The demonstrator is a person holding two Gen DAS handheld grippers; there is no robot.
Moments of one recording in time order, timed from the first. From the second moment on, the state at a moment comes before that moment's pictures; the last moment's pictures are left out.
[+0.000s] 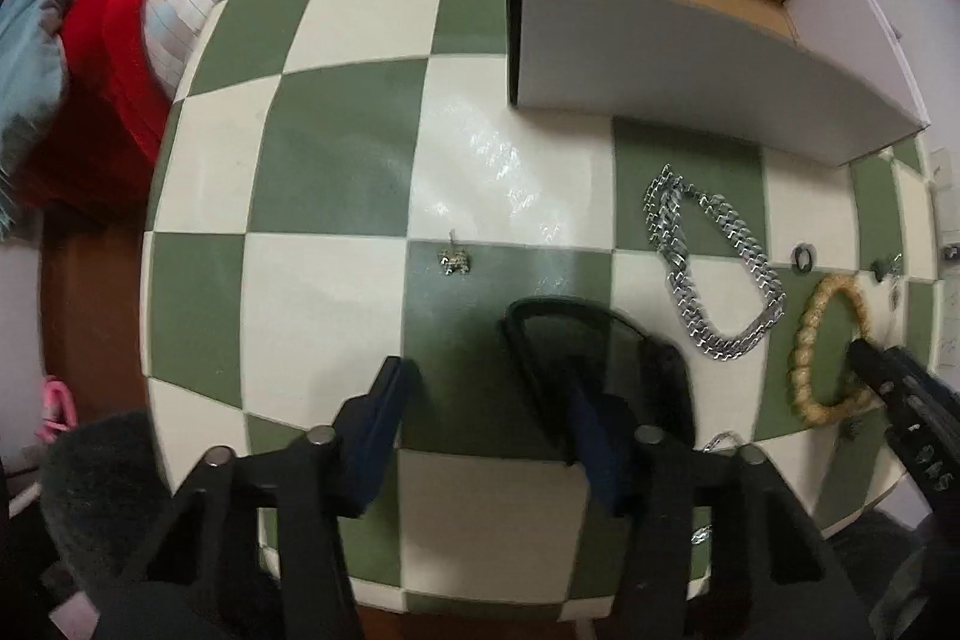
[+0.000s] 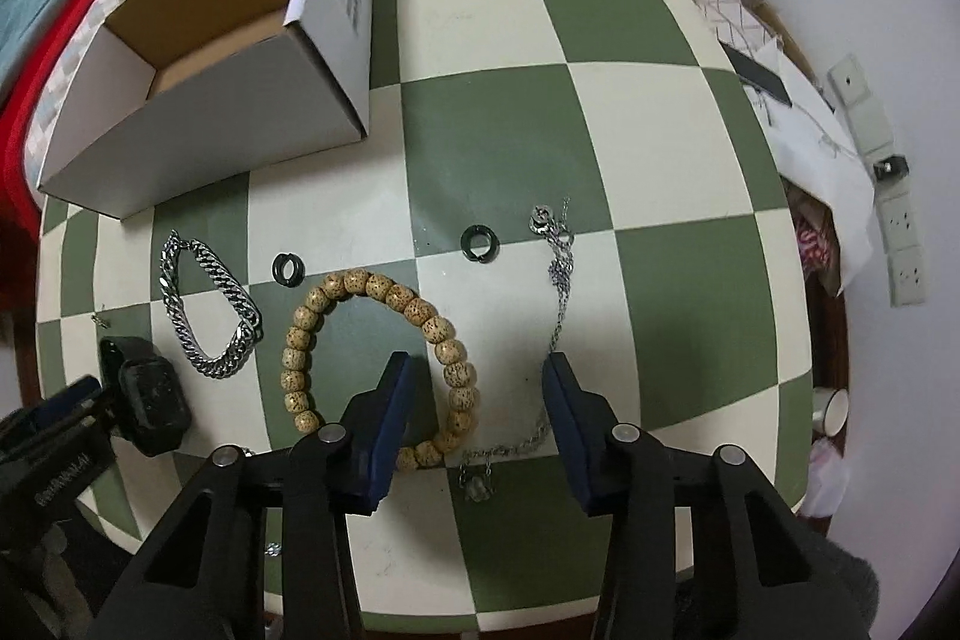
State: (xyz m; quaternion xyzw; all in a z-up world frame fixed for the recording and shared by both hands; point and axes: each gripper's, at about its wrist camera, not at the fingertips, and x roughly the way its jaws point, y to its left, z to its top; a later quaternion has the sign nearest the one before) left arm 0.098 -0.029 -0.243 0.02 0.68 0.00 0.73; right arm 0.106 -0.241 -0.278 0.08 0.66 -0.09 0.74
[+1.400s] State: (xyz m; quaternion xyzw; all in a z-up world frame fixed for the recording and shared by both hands) left arm 0.143 -0.046 -0.094 0.04 0.51 -0.06 0.85; right arm 0.135 -0.211 -0.103 0.09 0.52 0.00 0.85
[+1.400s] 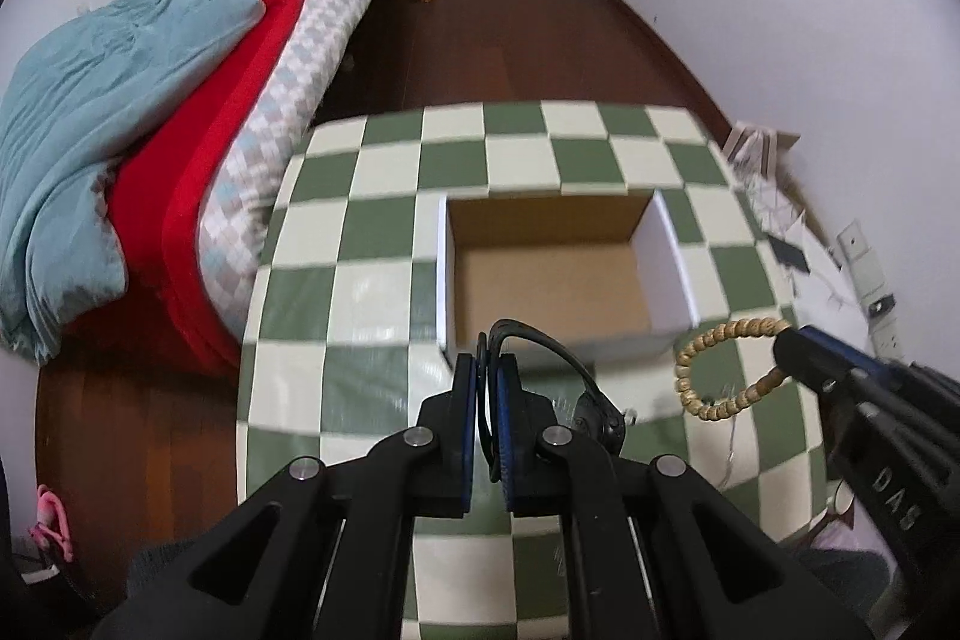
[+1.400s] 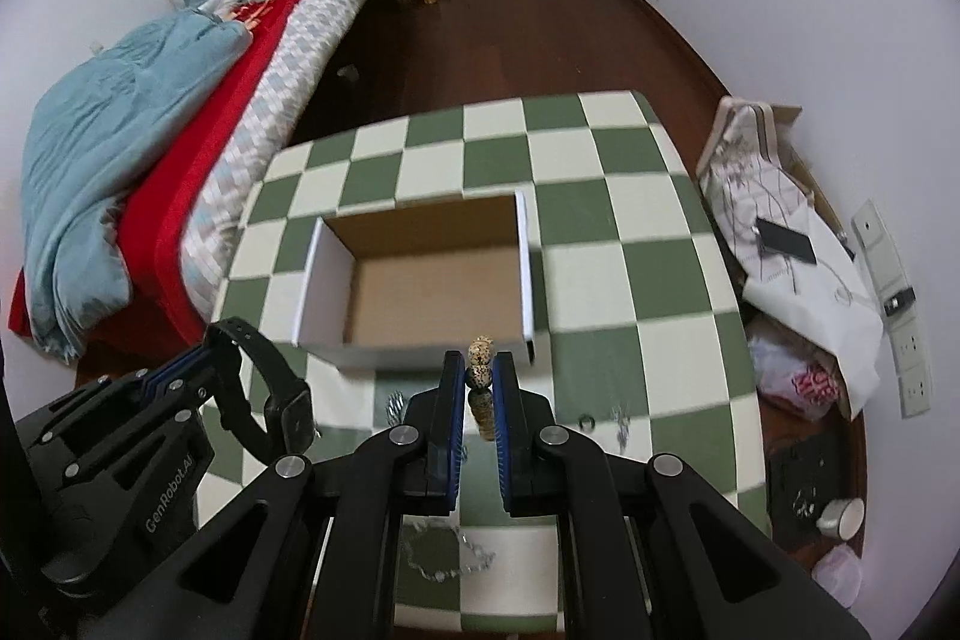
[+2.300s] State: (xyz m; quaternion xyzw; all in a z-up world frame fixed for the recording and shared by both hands) left arm 0.299 -0.044 -0.180 -0.04 0.63 -0.09 0.77; right arm 0.285 -0.203 -0.191 0.16 0.61 0.07 0.77
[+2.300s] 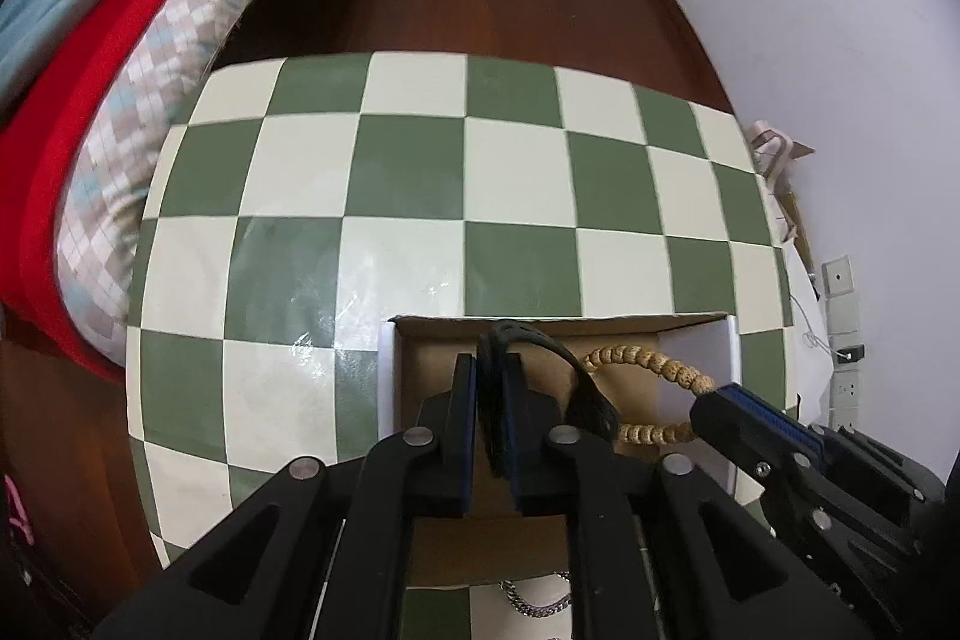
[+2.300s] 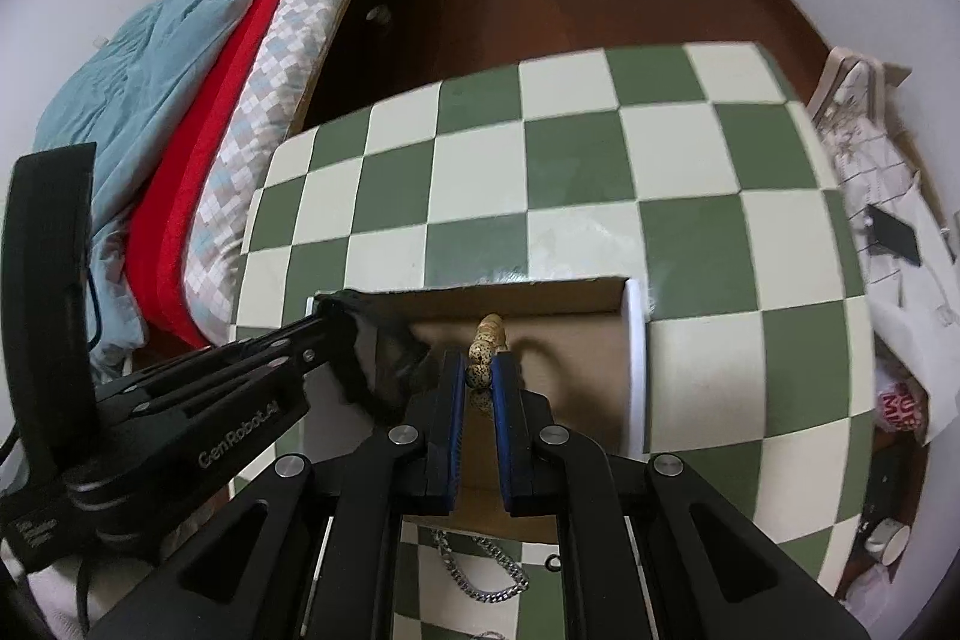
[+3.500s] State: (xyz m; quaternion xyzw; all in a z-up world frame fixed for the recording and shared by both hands) left arm 0.198 -0.012 -0.116 0.06 0.50 0.02 0.86; right arm 0.186 -0.190 -0.153 0.01 0.58 -0.06 0.81
